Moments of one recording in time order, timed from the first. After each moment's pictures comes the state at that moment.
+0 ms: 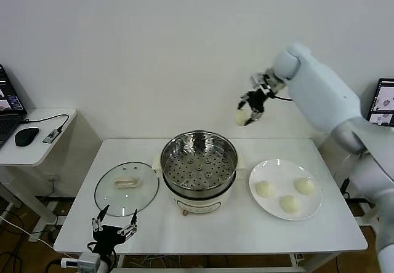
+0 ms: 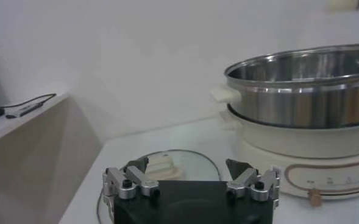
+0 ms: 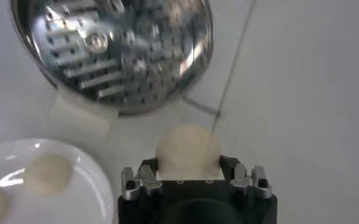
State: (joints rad) left arm 1.70 -1.44 -0.66 -2.15 0.05 0.21 0.10; right arm 0.40 1.29 -0.59 0.66 -0.16 0.37 -1.41
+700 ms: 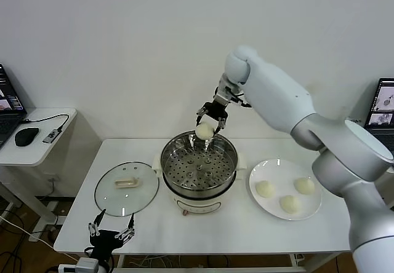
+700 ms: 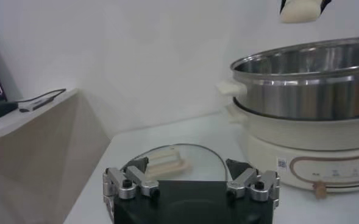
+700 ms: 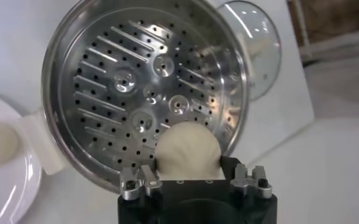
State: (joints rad) left arm 1.74 -1.47 -0.67 -2.17 0.06 0.20 0.09; right arm 0.36 1.40 -0.67 0.76 -0.30 0.76 -1.38
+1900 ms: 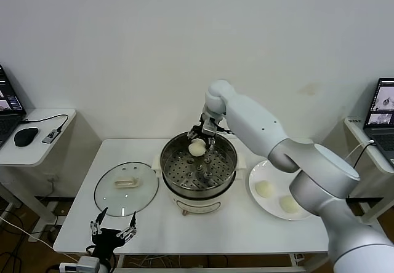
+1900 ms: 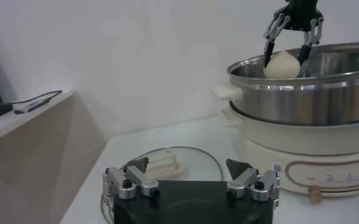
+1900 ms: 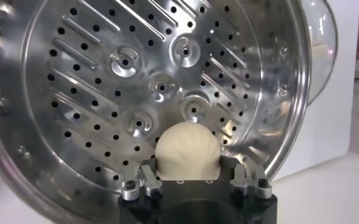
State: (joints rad) left arm 1.72 -1.47 -0.67 -2.17 0.06 0.20 0.11; right arm 0.21 1.49 -0.60 0.70 -0.71 0.82 -1.15
